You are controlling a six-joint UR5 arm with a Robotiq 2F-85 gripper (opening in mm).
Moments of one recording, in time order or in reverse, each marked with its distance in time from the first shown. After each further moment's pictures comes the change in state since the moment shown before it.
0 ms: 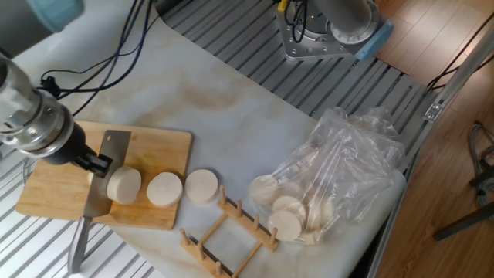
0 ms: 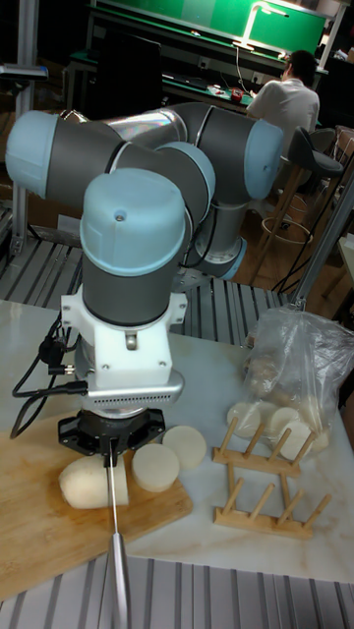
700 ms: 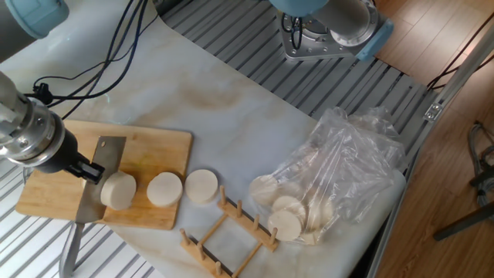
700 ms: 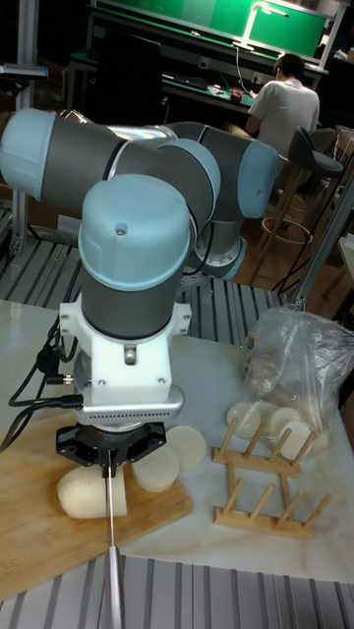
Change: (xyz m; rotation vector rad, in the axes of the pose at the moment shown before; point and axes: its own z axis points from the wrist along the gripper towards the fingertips) arm -0.005 0.003 -0.009 -0.020 0.057 0.058
